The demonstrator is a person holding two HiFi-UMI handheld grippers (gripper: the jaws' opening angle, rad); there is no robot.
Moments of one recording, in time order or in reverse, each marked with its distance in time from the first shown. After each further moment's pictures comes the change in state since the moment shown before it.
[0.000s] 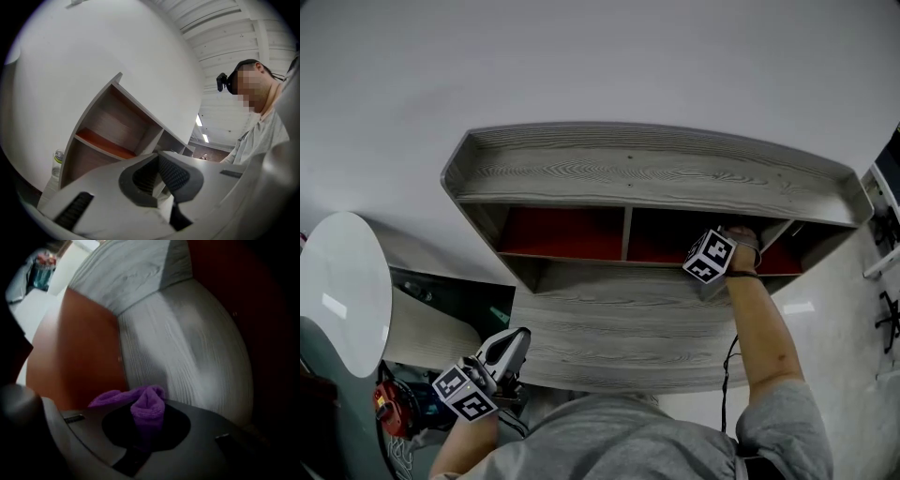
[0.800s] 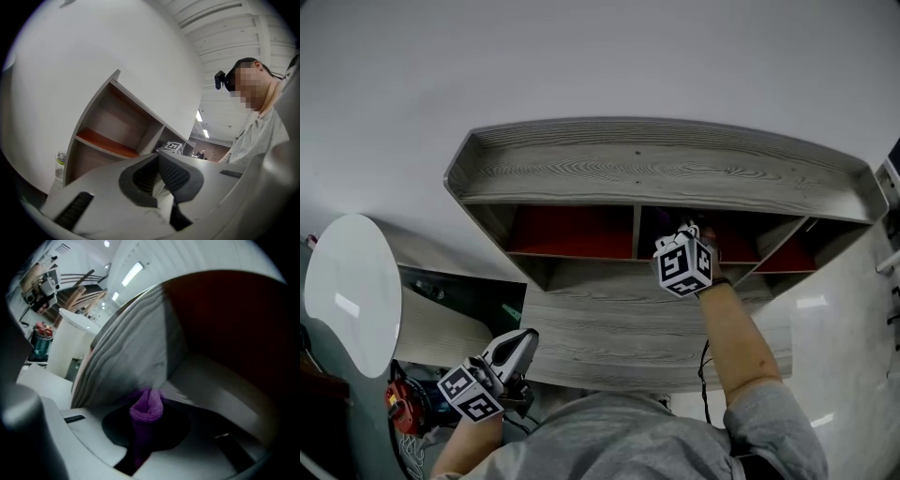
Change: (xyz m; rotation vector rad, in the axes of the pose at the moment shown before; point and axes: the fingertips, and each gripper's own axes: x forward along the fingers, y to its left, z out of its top) left arm 0.001 0.001 -0.001 0.027 0.054 0.011; right arm -0.070 0.015 0.168 0.407 -0.639 0.120
